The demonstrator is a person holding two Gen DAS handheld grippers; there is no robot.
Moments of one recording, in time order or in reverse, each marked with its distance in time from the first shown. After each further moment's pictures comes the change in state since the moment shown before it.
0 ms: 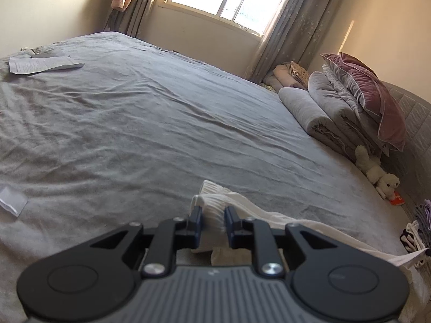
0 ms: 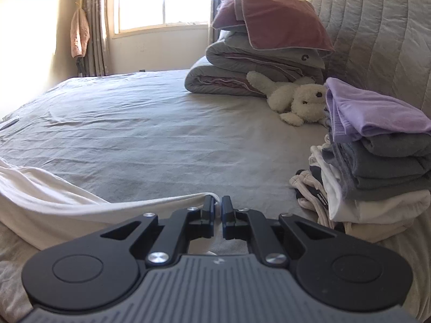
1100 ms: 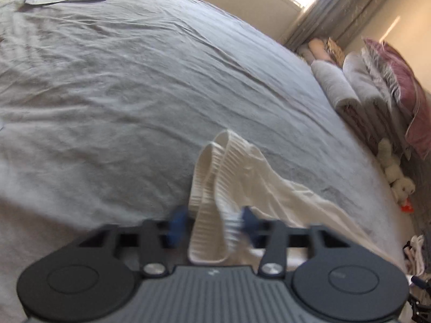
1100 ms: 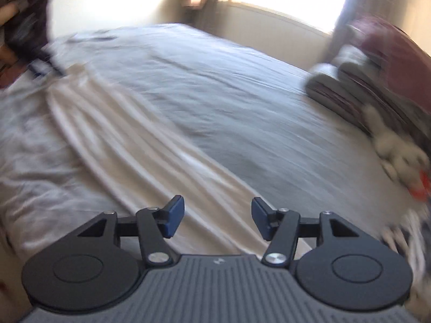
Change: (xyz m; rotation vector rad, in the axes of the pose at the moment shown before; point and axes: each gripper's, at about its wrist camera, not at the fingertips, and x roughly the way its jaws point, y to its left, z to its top) left arm 0.057 -0.003 -0.021 -0.162 0.217 0.082; right arm 0.010 0.131 -0.026 -0.540 0.055 0.341
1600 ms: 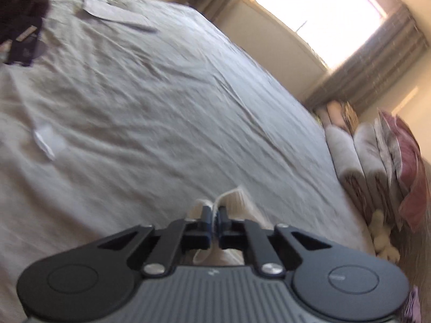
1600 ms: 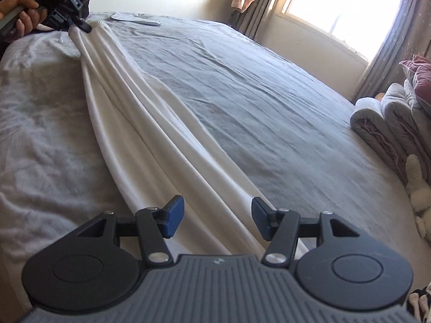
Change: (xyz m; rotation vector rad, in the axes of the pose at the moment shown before) left arm -0.075 0.048 0.021 -0.269 -0.219 -0.005; right arm 0.052 0.052 0.037 -0.127 -0.006 0.056
